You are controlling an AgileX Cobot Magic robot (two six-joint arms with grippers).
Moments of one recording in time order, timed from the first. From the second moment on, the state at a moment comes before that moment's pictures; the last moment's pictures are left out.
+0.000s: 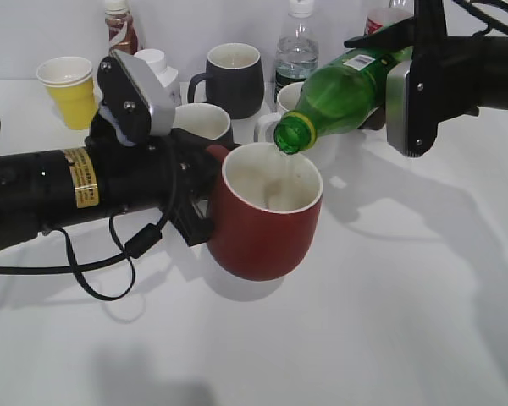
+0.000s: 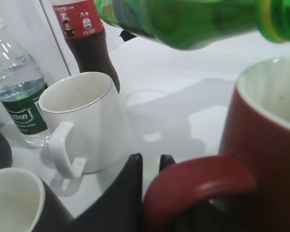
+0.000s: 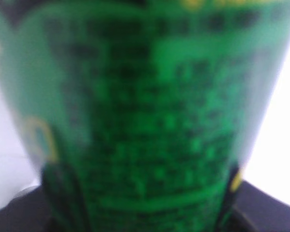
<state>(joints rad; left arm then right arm) -0.56 1.67 -0.67 0.67 -0.76 -0.23 0.19 1.68 -0.92 -1.10 -0.71 -0.71</state>
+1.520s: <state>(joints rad) -0.56 1.70 -0.67 0.76 -0.77 -0.23 0.19 1.68 -0.92 -1.07 -0.71 -0.82</state>
